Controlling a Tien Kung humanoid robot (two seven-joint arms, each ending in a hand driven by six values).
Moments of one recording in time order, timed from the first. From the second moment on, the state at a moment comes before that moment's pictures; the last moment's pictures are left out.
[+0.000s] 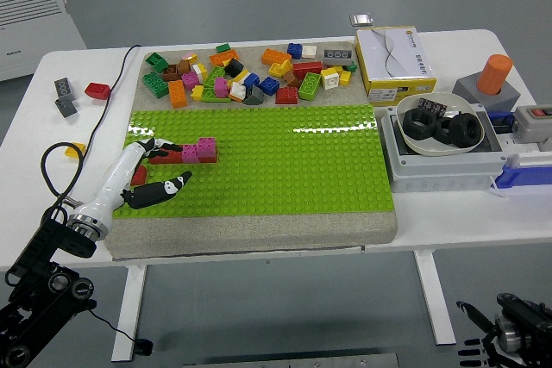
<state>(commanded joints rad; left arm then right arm) -0.21 0.35 -0.95 -1.39 1.60 0.29 0.00 0.22 -0.15 0.92 0.61 -0.88 -0.20 -0.65</state>
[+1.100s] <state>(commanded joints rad) -0.27 0.34 -0.84 -1.35 1.55 0.32 -0.01 0.19 -0.15 0.86 0.62 -0.67 -0.26 -0.65</state>
